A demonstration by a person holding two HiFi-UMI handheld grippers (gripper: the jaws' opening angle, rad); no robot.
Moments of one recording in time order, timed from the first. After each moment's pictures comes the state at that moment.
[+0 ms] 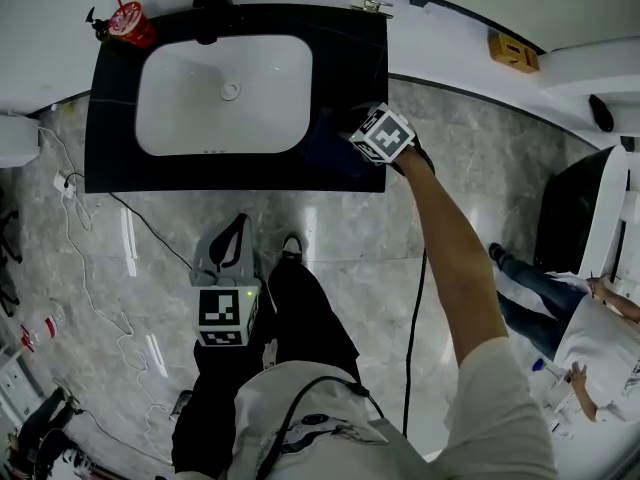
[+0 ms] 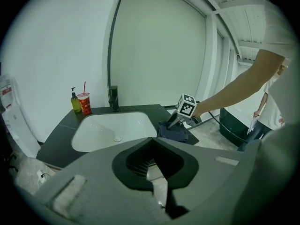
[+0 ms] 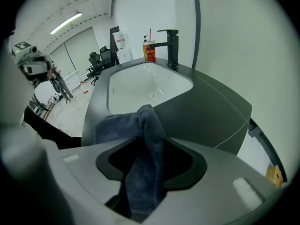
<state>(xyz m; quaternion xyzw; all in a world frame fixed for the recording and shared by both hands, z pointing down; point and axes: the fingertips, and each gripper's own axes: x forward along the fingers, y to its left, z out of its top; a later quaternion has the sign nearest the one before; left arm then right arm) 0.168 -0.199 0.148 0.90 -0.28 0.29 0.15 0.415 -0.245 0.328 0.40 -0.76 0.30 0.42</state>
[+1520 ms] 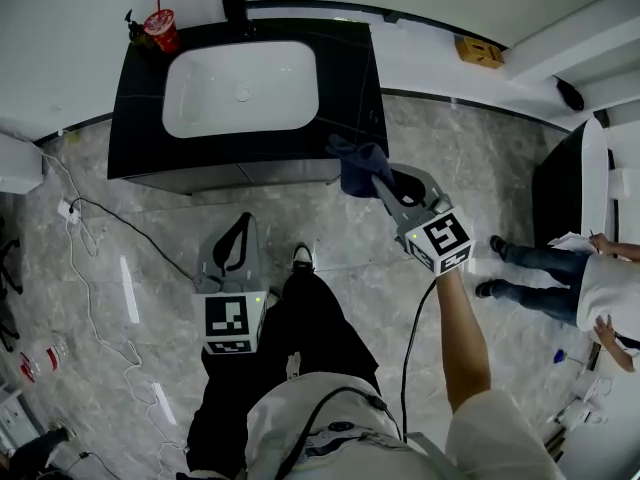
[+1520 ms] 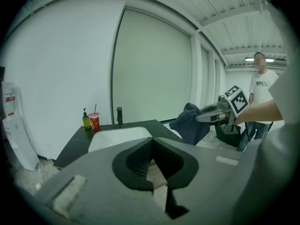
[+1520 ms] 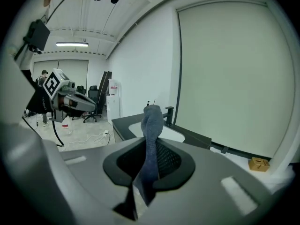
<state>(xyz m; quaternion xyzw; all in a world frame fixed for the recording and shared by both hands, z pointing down) 0.077 -0.145 0.069 0.94 -0.27 0.20 0.08 0.288 -0.074 0.083 0.61 -0.75 0.11 0.21</state>
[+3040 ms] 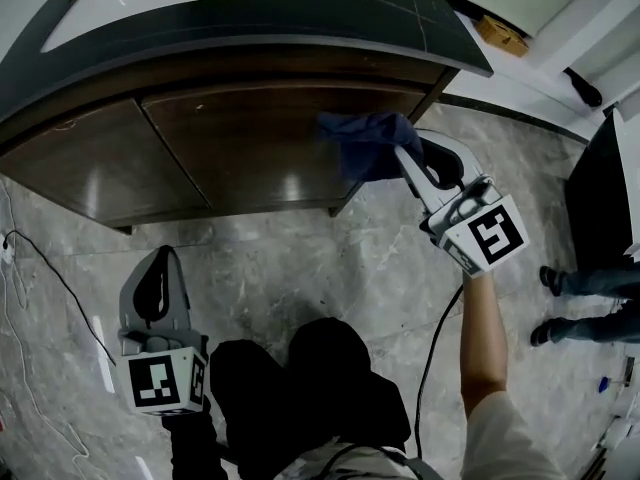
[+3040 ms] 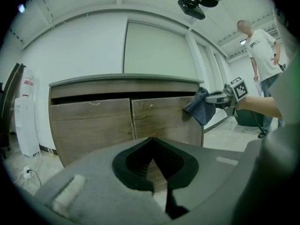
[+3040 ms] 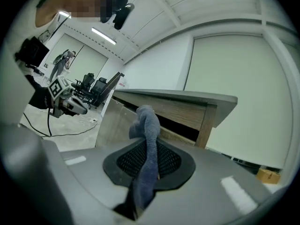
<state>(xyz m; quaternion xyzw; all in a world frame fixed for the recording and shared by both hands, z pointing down) 0.033 -0.159 0.462 0.93 -0.35 0.11 0.01 0.327 -0.078 0.396 0.62 -0.75 -0.11 0.18</state>
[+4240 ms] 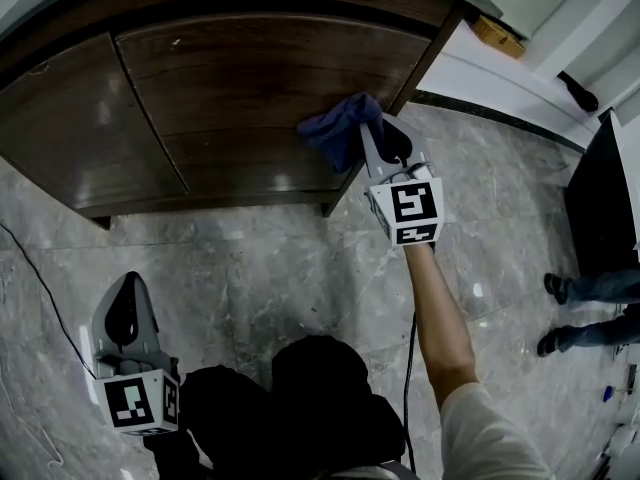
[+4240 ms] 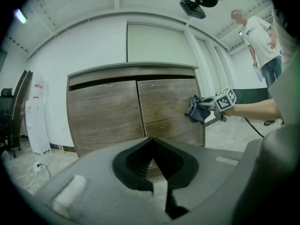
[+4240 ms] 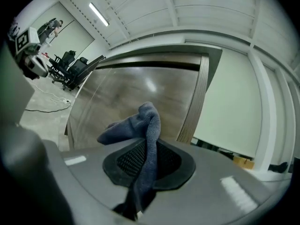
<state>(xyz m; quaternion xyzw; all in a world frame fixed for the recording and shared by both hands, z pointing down) -0.018 -0.127 0.546 0.91 -0.39 0.12 -0.01 0.375 -0.115 0.526 0.74 -0.63 -0.14 0.21</state>
